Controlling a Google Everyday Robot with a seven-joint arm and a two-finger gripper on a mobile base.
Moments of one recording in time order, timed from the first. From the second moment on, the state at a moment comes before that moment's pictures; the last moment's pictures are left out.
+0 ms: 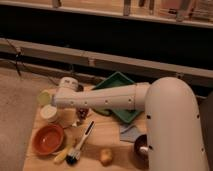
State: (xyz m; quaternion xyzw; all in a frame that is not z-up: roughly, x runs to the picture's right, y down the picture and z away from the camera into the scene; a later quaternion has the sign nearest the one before) arm -0.244 0.068 0.819 -0.12 -0.20 0.03 0.97
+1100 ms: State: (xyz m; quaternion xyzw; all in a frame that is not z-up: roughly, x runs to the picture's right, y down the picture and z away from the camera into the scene) arm -0.269 0.100 0.760 -0.14 -0.15 -0.04 0.98
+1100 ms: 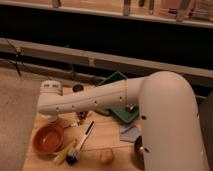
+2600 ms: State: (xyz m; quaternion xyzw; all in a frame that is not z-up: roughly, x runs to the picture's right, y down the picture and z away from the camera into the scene) arm -0.282 0.152 0.741 -0.30 -0.21 -0.11 0.92
